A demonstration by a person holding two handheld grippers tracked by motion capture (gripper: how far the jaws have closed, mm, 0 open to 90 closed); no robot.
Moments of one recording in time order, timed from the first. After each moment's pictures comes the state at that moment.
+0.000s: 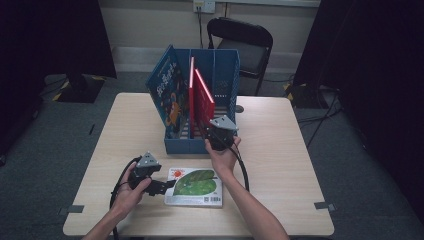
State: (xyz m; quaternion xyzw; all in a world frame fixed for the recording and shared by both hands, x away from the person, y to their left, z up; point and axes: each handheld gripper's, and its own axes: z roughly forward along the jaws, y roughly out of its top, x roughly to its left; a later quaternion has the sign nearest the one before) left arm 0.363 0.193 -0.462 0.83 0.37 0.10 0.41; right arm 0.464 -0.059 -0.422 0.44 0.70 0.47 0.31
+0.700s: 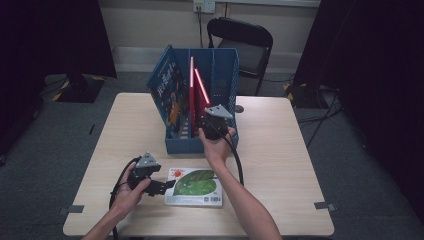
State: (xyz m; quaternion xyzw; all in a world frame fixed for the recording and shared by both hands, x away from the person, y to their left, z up) left arm 0.362 0.195 -0.461 0.83 0.37 0.10 0.41; right arm 0.486 -0.038 -0.402 0.47 0.68 0.47 0.31
